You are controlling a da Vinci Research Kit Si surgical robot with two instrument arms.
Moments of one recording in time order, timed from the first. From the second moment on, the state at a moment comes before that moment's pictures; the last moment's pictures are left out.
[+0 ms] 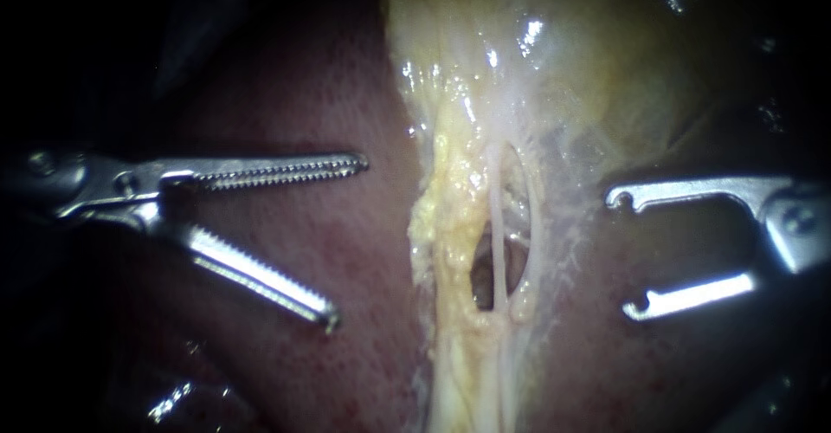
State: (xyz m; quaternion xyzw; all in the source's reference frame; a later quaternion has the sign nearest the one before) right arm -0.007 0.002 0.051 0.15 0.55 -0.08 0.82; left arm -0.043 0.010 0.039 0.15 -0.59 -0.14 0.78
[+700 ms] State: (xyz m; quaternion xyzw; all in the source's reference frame) right arm -0.007 0.002 0.051 0.15 0.55 -0.08 0.82; left arm -0.046 0.013 0.040 0.22 -0.54 -0.26 0.77
